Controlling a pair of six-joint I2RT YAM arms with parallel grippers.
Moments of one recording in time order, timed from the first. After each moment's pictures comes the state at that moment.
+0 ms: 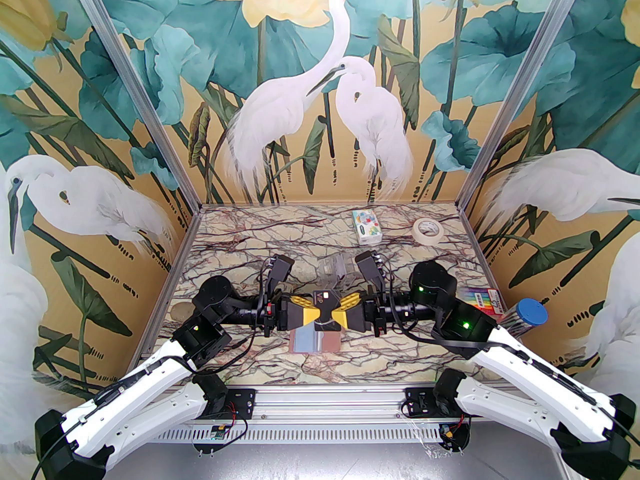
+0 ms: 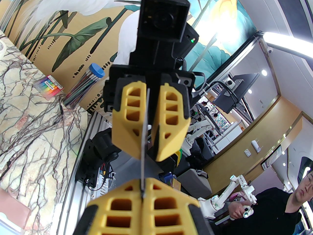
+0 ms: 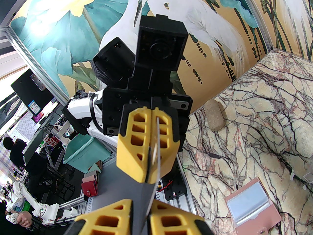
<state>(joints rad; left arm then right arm) -0.72 0.80 0.65 0.25 0.91 -0.84 0.83 0.87 0.88 -0.16 -0.77 0.53</state>
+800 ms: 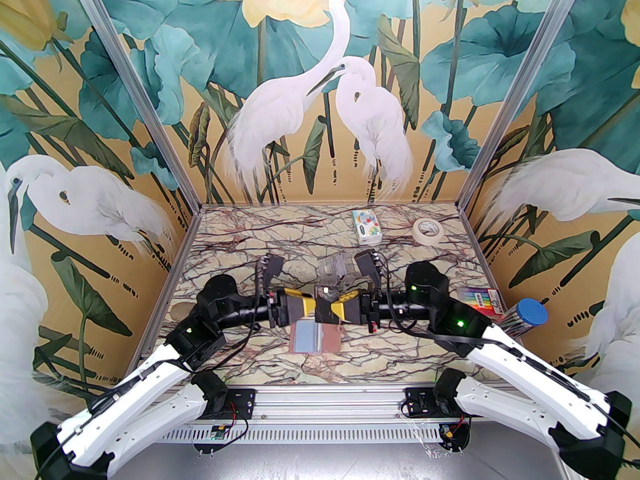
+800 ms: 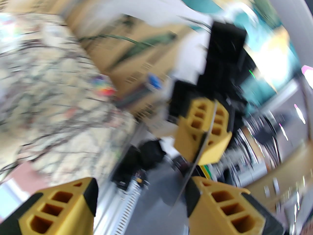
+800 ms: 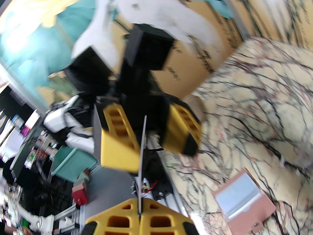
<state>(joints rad) -0.58 0.74 0.64 -0.08 0.62 -0.79 0.80 0.91 0.84 -0.20 -0.64 0.59</state>
